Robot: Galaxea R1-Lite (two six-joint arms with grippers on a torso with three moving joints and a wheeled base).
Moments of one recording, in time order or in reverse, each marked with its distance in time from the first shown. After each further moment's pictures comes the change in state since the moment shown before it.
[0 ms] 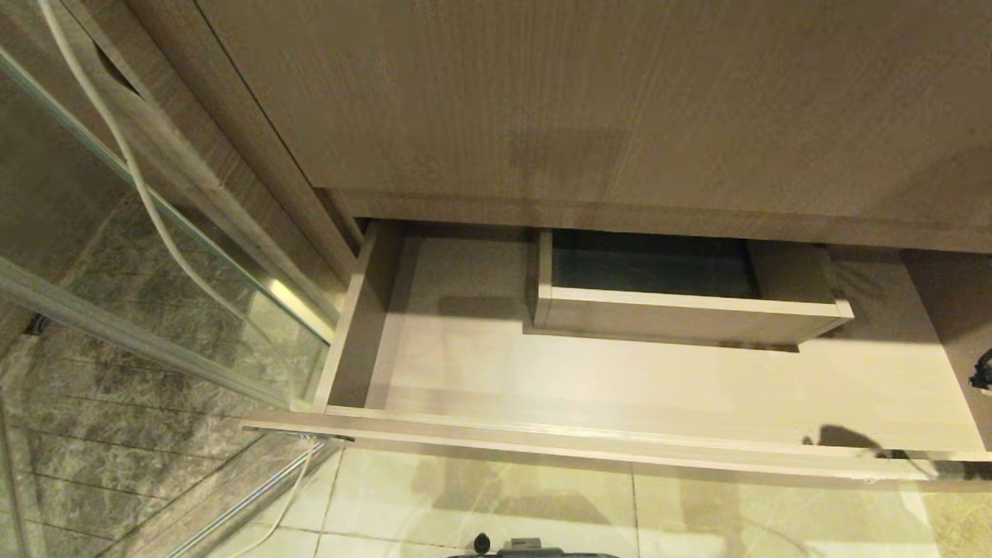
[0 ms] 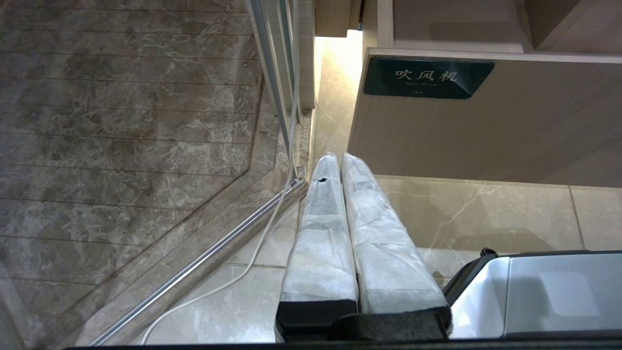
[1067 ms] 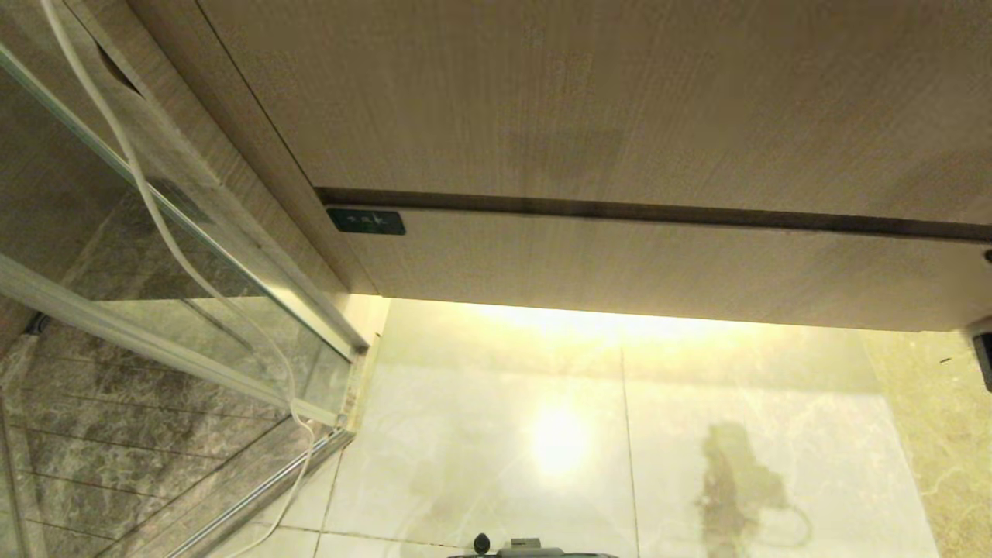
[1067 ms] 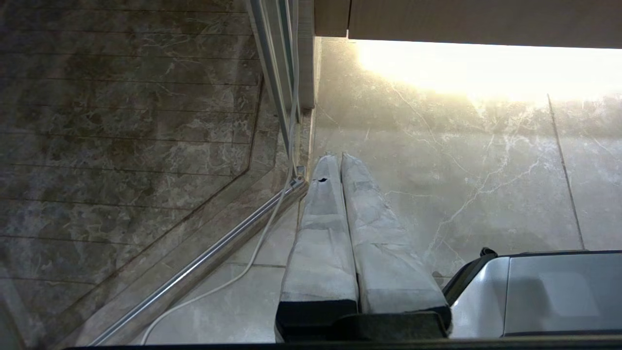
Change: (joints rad) left arm 0.000 0.000 0.000 -0.001 0.000 0.000; right arm 0.175 -0.114 -0.005 -0.395 -0.114 0.324
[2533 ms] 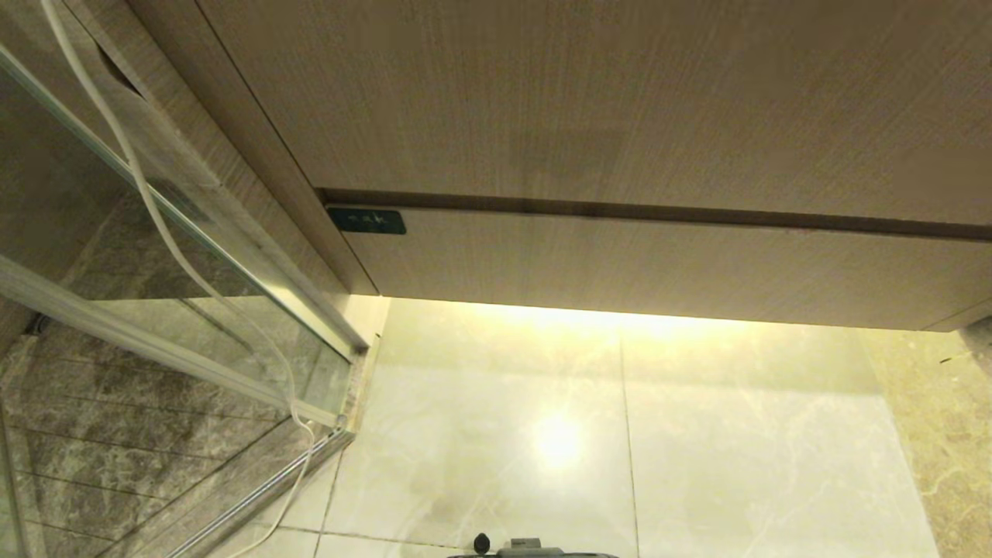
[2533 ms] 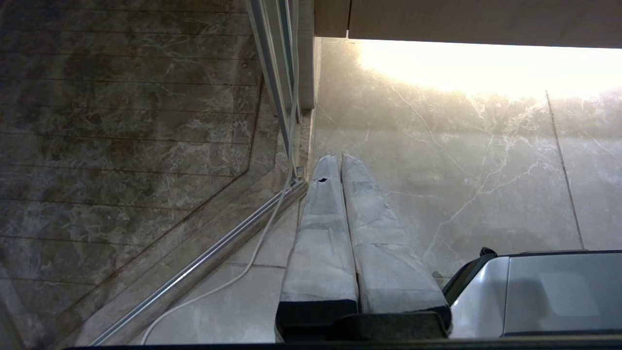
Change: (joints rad) left arm 0.000 0.000 0.000 0.000 0.000 0.000; right arm 0.306 -1.178 0.837 -0.233 0.209 0.119
